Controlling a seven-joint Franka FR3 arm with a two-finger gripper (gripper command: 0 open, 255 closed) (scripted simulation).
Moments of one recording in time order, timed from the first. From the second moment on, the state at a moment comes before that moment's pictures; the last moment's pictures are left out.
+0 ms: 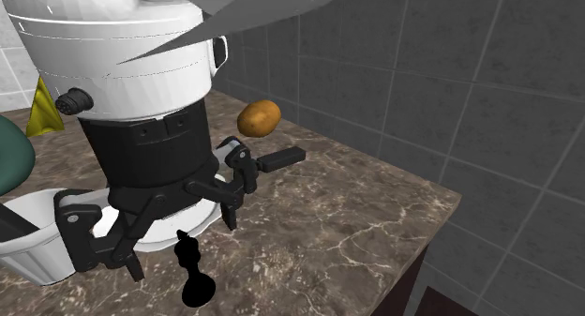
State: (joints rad) arm 0.01 -0.36 0.33 -2.30 0.04 2.05 0.48
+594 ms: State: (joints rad) arm 0.01 -0.34 0.34 -2.34 0.03 2.11 0.49
